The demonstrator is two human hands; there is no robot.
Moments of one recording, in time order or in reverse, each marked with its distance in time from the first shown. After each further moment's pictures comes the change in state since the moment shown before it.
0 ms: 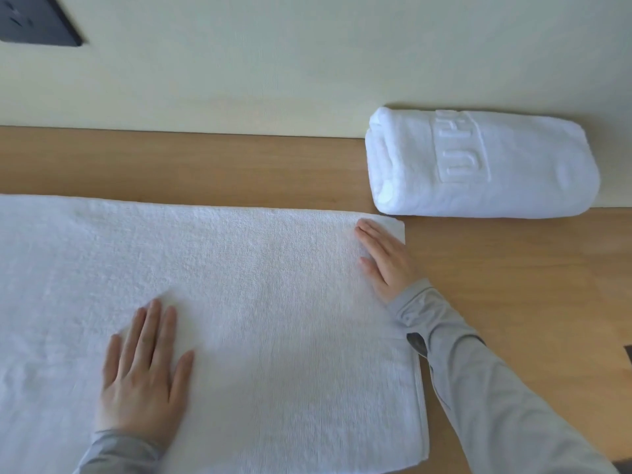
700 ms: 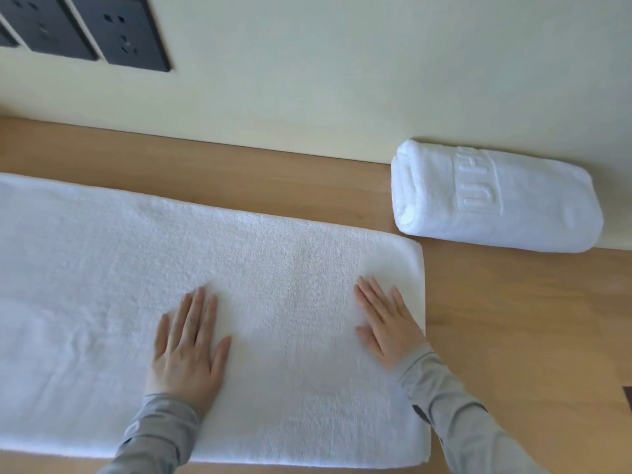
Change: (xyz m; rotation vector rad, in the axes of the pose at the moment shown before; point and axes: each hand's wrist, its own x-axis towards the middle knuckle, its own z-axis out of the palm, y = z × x) left_hand -0.003 -0.003 -0.007 0.005 -0.020 -0.010; right_hand -0.059 -0.055 0.007 -0.329 -0.246 -0.076
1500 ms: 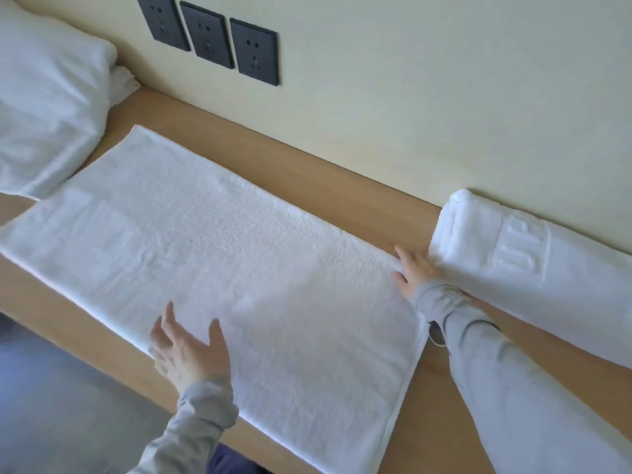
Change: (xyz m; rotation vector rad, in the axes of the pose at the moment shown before) left_hand -0.052 0.097 -0.015 -0.551 0.538 -1.078; right_hand 0.118 0.068 -0.068 0.068 -0.247 0.081
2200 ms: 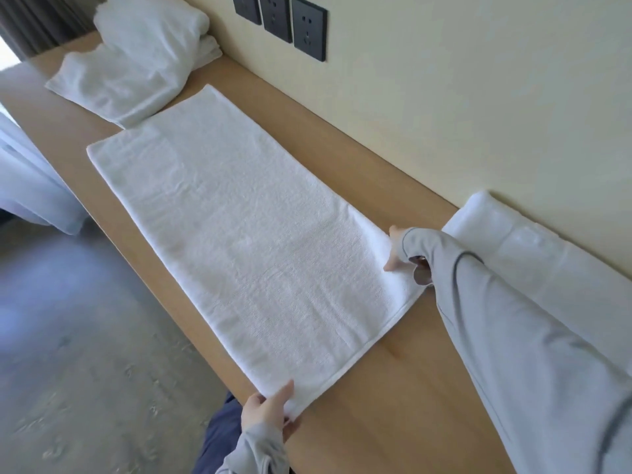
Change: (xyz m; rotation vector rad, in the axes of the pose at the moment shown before) left_hand -0.227 0.005 0.031 -0.663 -0.313 -1.112; right_hand 0.019 -0.015 -0.057 -0.343 -0.451 -0.131
